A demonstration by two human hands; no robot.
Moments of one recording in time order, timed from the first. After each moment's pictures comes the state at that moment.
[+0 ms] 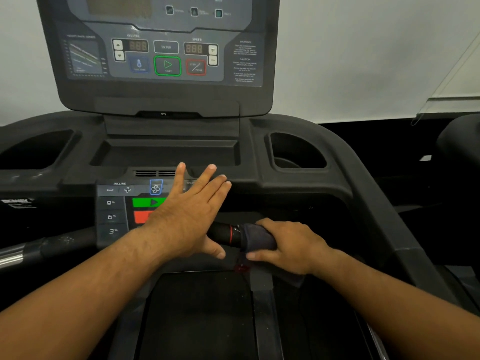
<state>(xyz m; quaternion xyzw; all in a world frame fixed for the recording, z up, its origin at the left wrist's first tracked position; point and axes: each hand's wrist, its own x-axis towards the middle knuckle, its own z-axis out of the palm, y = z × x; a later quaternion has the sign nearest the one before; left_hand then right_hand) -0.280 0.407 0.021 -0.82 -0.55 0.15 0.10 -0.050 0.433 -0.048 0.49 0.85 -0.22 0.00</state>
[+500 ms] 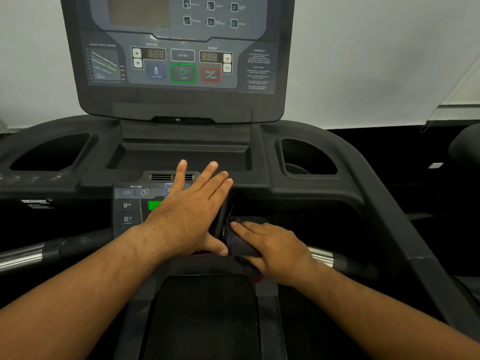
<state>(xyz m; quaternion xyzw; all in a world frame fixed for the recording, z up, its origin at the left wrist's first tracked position) -0.297 0.409 0.034 -0.81 -0.56 0.17 0.10 -0.092 0.419 -0.053 0.38 0.92 -0.06 -0.08</state>
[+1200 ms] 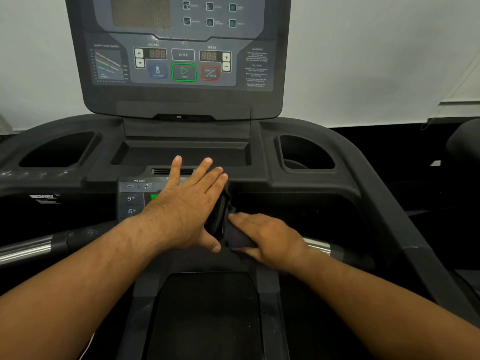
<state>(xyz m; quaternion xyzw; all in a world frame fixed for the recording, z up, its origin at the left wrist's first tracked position) -0.296 0.395 0.048 -0.79 -0.57 0.21 0.08 -0.101 0.427 -0.055 0.34 0.93 -0.09 -0.09</state>
